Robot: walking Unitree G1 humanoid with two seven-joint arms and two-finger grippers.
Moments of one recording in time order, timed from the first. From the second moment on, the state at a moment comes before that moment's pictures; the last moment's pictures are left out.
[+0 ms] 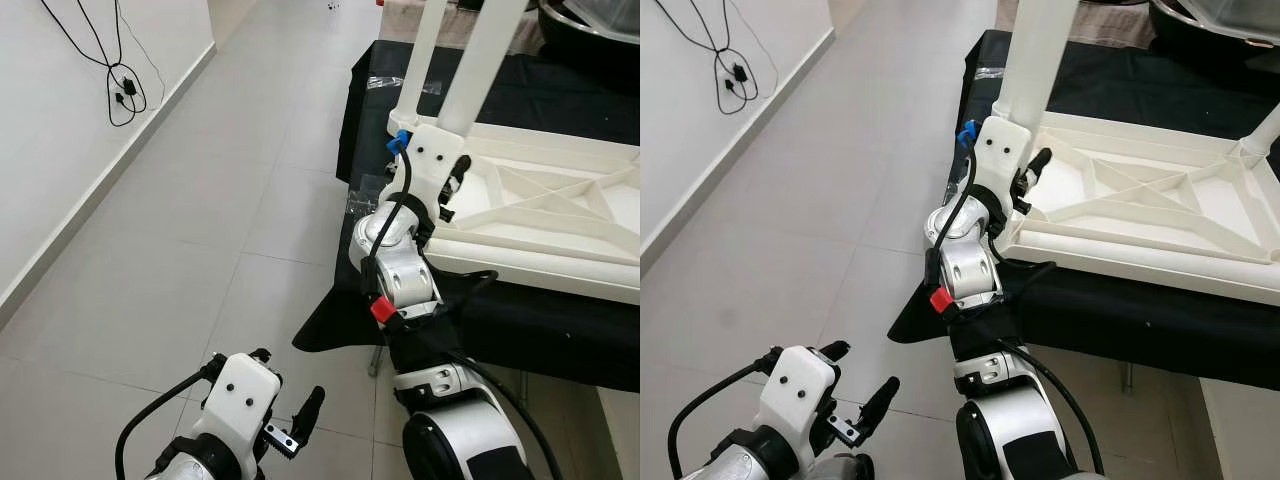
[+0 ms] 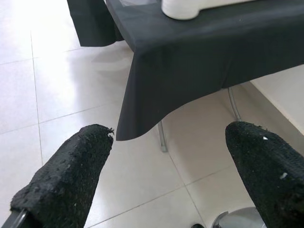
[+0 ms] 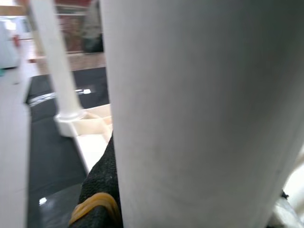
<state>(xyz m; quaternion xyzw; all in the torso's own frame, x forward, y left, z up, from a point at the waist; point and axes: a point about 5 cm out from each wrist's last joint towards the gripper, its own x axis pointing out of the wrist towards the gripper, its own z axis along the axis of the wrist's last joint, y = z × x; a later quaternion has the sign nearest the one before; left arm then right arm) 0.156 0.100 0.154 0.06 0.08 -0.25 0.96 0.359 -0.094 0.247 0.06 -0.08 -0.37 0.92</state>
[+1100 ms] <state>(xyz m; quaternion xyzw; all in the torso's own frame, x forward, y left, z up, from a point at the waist) 0.168 0.092 0.147 0.04 0.08 -0.24 0.97 0.368 -0.087 0.294 0.12 -0.16 -0.20 0.96</state>
